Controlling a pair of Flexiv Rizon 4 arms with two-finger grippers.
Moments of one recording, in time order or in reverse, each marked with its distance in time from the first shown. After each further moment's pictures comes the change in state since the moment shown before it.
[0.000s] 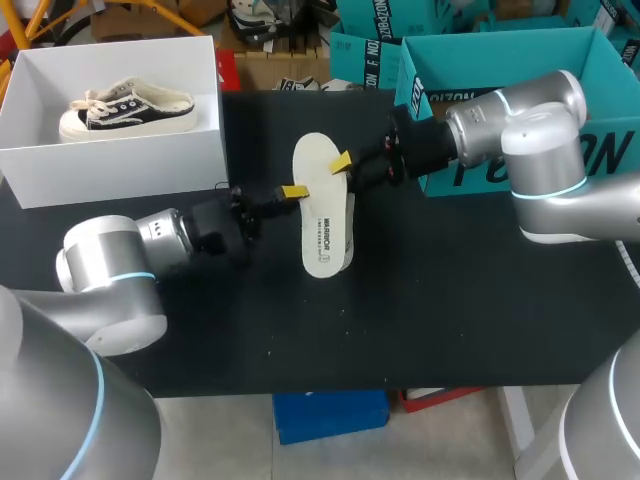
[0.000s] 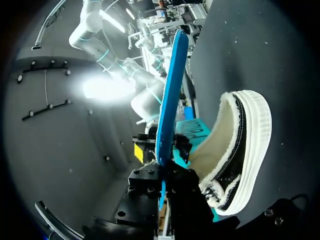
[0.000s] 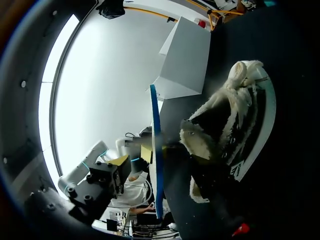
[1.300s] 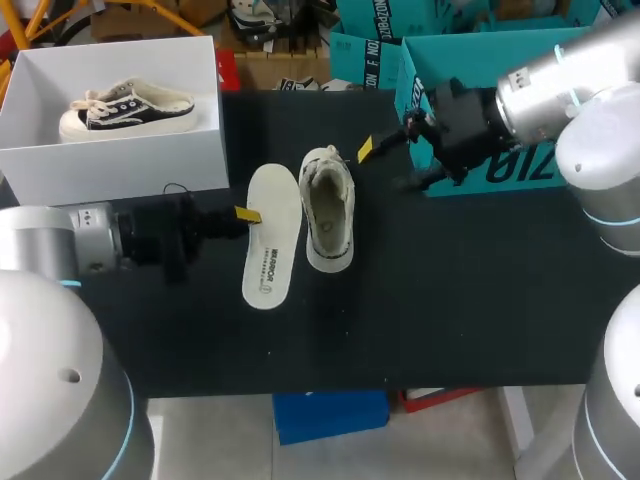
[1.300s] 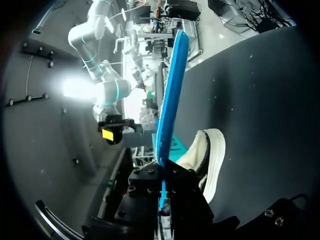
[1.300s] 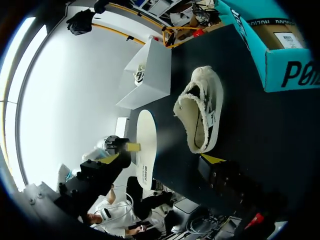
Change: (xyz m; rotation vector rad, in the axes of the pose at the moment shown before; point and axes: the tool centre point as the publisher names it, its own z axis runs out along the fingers) left arm -0.040 -0.038 -0.082 0.074 0.307 -0.099; right arm 0.083 -0.060 -0.062 -0.201 -0.450 0.196
